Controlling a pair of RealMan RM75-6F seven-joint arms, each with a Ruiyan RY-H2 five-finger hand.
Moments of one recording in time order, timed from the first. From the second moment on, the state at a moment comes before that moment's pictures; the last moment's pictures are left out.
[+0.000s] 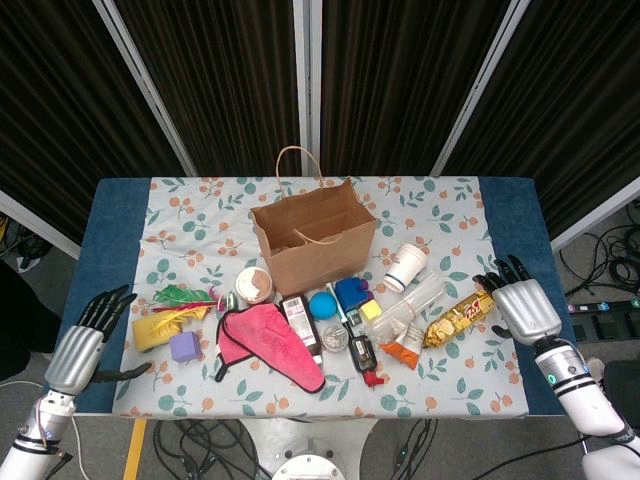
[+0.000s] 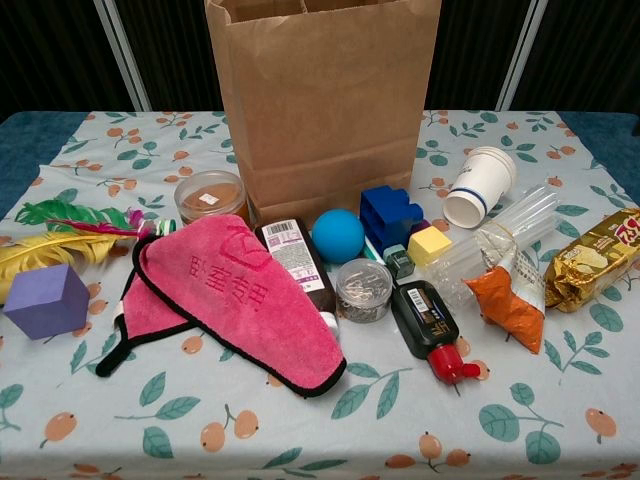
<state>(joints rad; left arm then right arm) -0.17 -1.30 0.04 -1.41 1.68 1.52 -0.30 0.48 -1.10 -0.03 -1.57 -1.38 1.12 -0.26</state>
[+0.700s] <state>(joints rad) -0.16 -1.28 0.04 -1.41 1.67 1.53 -0.30 0.51 -1.34 -0.01 -1.30 -1.42 0.98 -0.20</state>
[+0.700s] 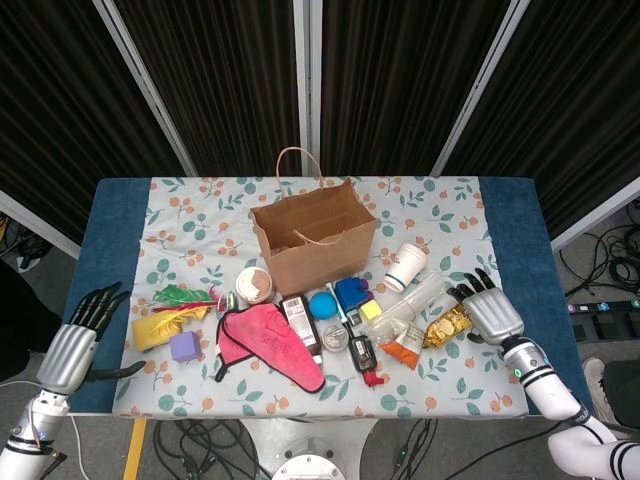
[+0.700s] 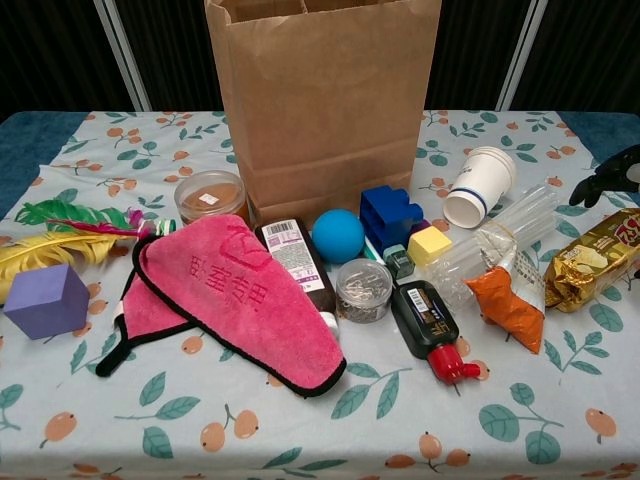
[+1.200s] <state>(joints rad) -0.17 -1.29 0.04 -1.41 1.67 1.52 -0.30 0.51 -1.38 -0.03 -1.26 -1.44 0.98 -0.25</state>
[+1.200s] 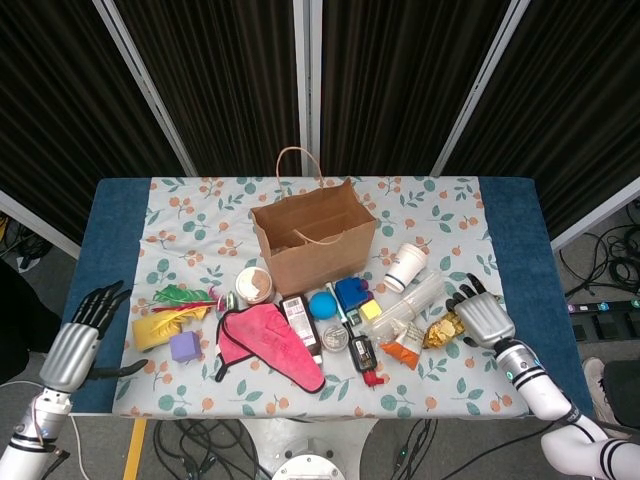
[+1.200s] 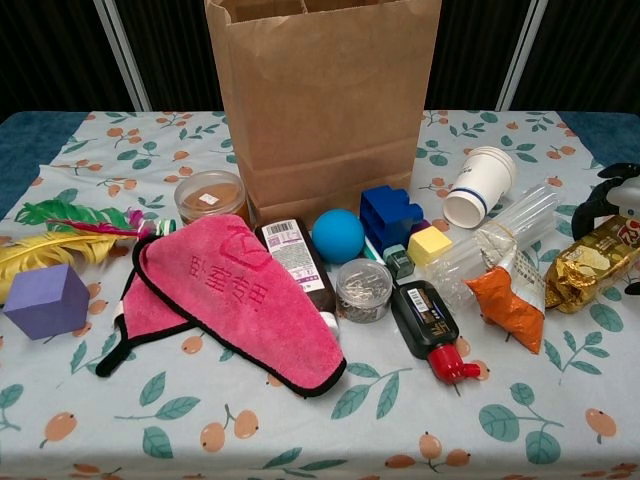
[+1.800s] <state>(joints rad) -0.16 -1.28 0.04 -1.44 1.69 1.56 -0.28 0.47 -1.24 0.04 -1.53 -1.54 1.24 -0.24</state>
